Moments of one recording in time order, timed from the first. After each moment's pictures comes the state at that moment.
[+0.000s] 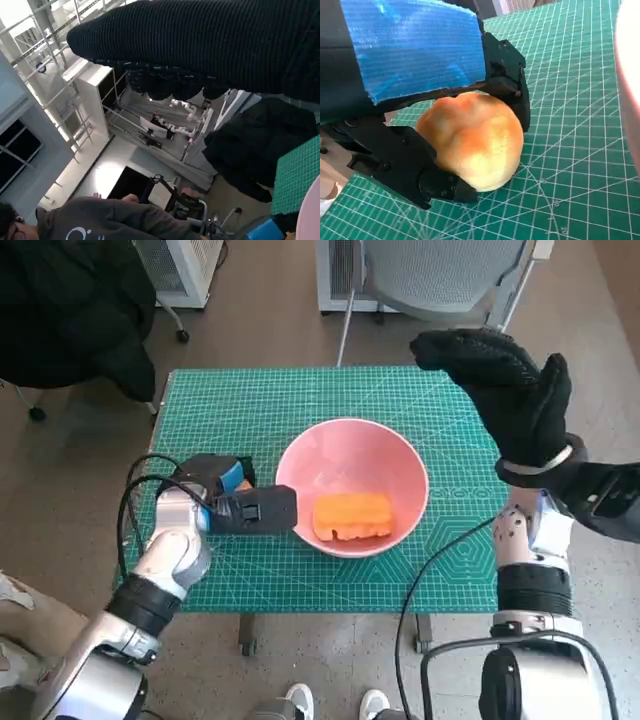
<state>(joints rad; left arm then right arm) -0.71 0.48 -0.49 0.47 0.85 0.46 -0.43 -0.90 -0.18 -0.27 0.78 0.47 -0.61 0.96</state>
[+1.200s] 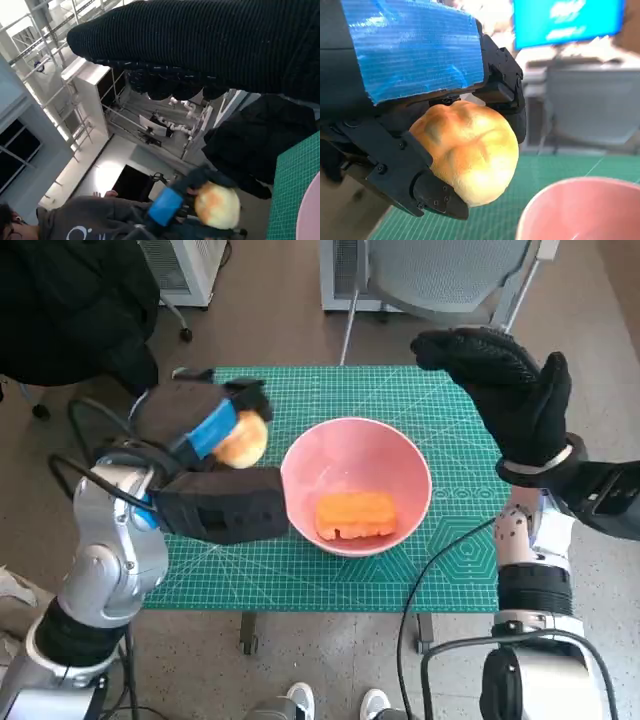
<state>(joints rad) -0.72 0.59 -0.31 -0.22 0.87 0.41 -0.57 -0.90 -0.18 -0.27 0.79 0.47 -0.61 0.96</state>
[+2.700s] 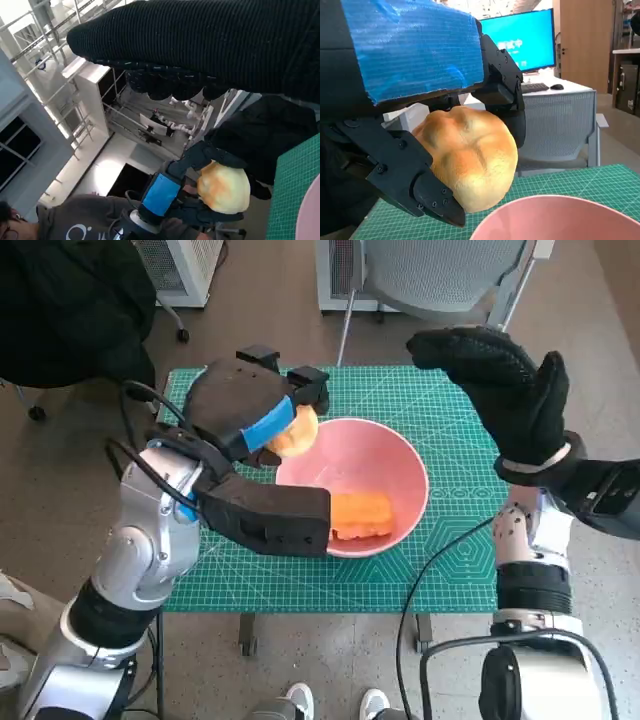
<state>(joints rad) -0.79 0.50 -0.34 -0.14 0.90 0.26 -0.51 -0.91 -0.18 -0.26 0.78 0.47 -0.61 0.96</state>
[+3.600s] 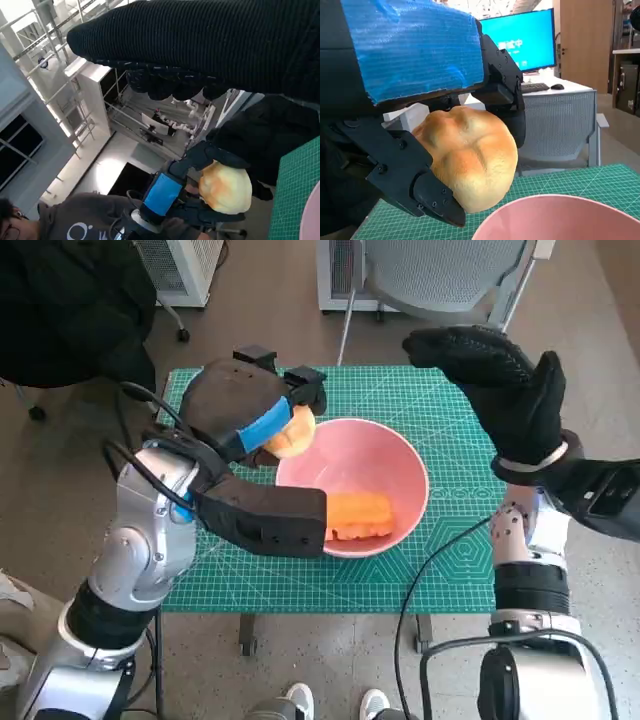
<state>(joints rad) -0.78 0.50 -0.33 -0.14 0.90 0.25 -0.51 -0.91 -0.18 -0.25 0.77 0.47 -0.62 0.95</state>
